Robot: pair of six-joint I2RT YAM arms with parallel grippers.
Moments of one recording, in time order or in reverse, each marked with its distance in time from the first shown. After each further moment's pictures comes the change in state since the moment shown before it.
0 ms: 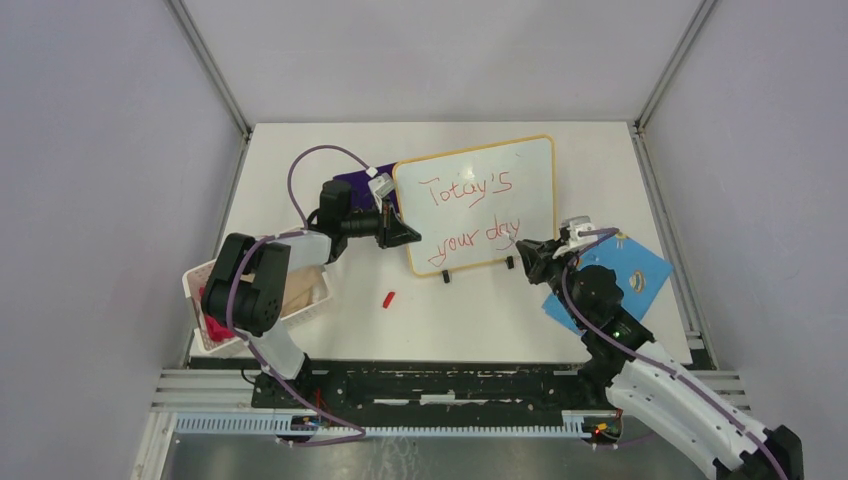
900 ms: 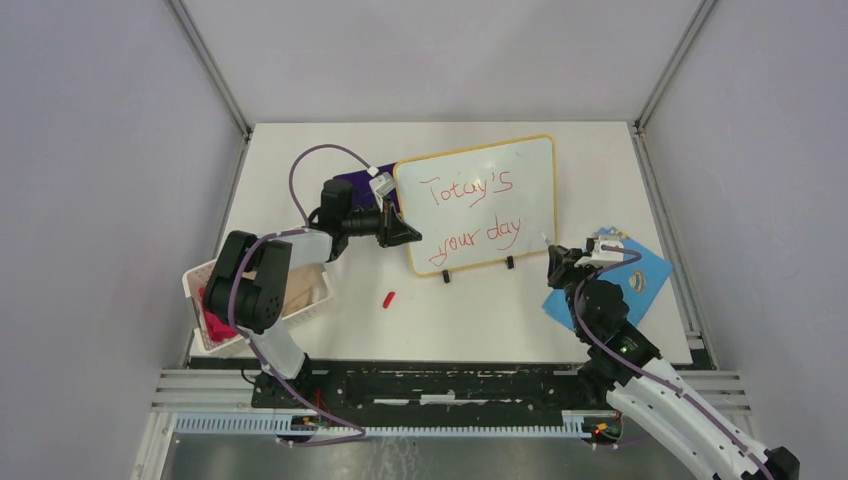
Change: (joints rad) left arm 0.000 0.019 0.016 -0.007 0.006 0.000; right arm 0.000 -0.250 -0.063 -0.161 0.341 0.010
